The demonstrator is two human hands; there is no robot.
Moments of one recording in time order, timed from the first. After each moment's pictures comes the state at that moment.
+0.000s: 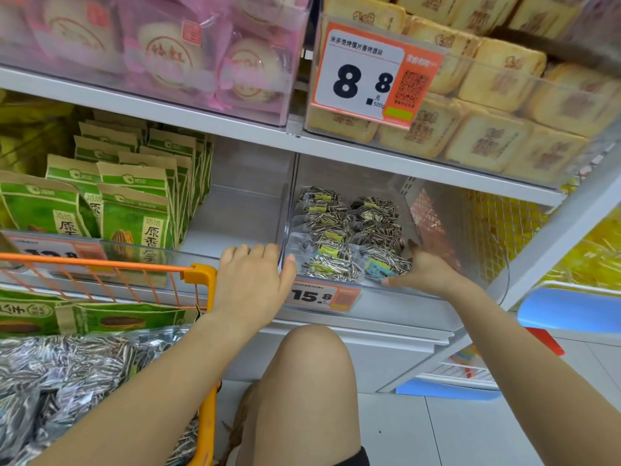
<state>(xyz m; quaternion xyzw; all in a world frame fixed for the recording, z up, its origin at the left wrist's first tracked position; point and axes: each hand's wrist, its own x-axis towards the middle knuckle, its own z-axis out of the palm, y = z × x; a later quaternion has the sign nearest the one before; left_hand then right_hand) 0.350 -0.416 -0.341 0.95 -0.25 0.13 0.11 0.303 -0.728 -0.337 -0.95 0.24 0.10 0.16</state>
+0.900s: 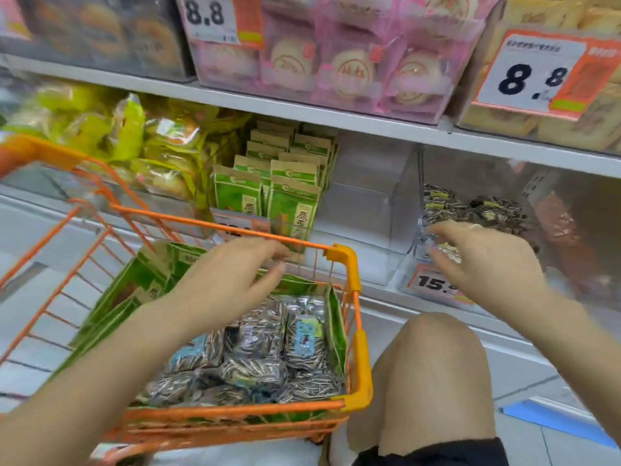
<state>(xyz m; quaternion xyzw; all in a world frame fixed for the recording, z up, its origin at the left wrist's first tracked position) 0.319 -0.203 -0.283 0.93 -0.32 0.06 0.17 0.280 -0.522 -0.268 -0.99 0.01 -0.12 -0.04</state>
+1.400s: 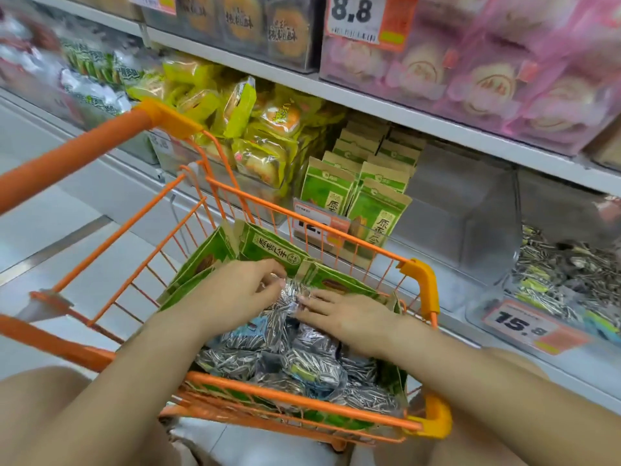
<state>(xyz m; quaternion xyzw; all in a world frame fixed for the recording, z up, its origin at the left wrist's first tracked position) 0.307 -0.113 -0.326 0.96 -0.14 -0.05 0.25 0.329 -0.329 -0.355 -0.86 -0.46 0.15 -0.17</state>
